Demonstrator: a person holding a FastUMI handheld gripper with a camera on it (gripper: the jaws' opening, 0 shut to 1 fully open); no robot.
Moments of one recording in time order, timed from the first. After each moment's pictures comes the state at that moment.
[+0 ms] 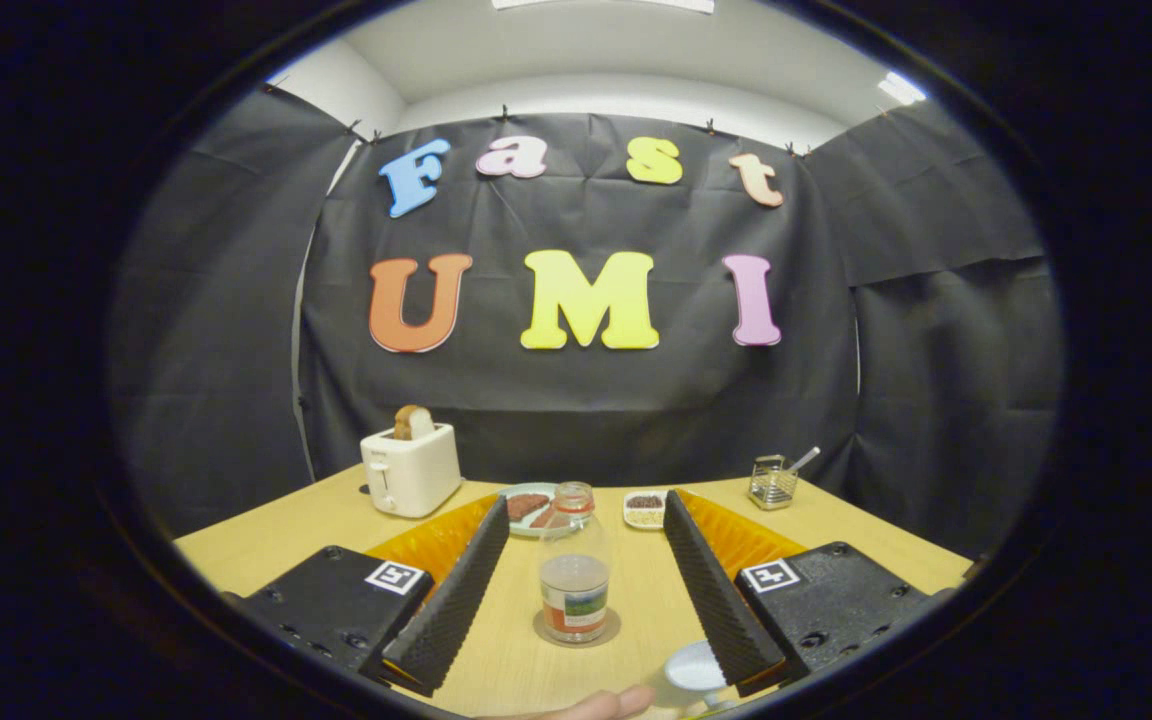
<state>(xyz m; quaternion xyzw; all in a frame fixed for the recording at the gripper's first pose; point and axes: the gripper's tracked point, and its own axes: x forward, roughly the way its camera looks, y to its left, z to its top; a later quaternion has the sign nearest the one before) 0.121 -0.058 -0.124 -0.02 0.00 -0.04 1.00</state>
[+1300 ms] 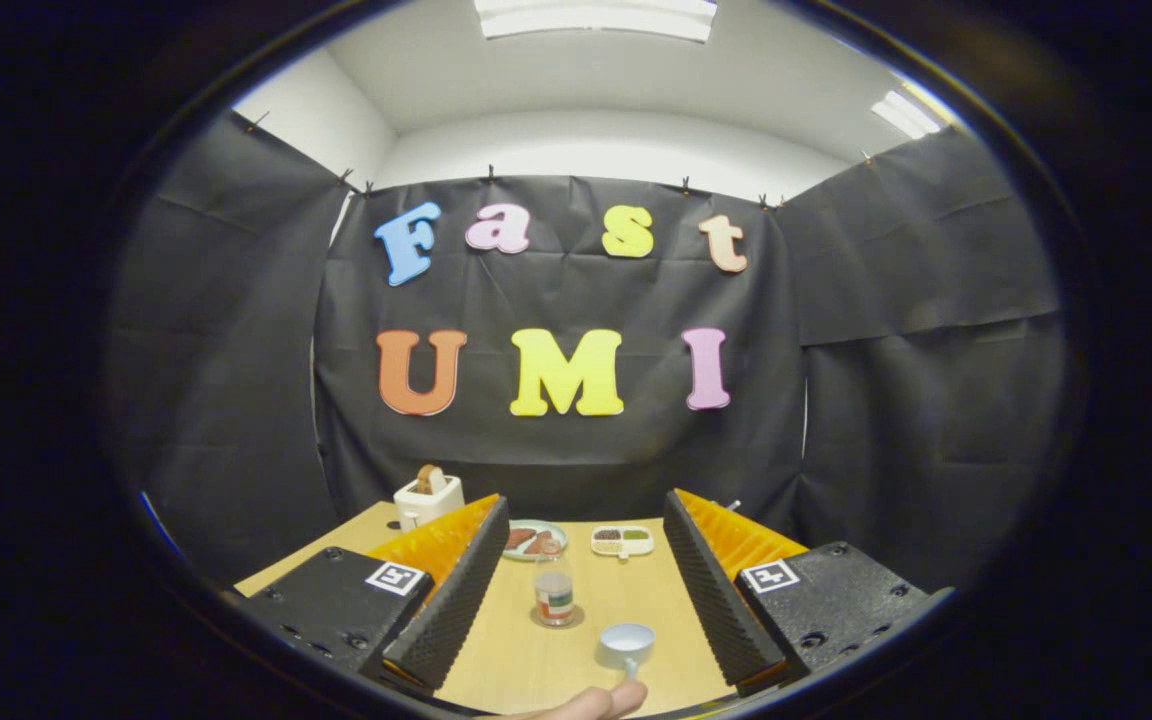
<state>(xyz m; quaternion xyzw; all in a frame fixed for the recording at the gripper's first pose) -0.053 -0.067 0.041 -0.02 -0.02 -0.05 1.00</state>
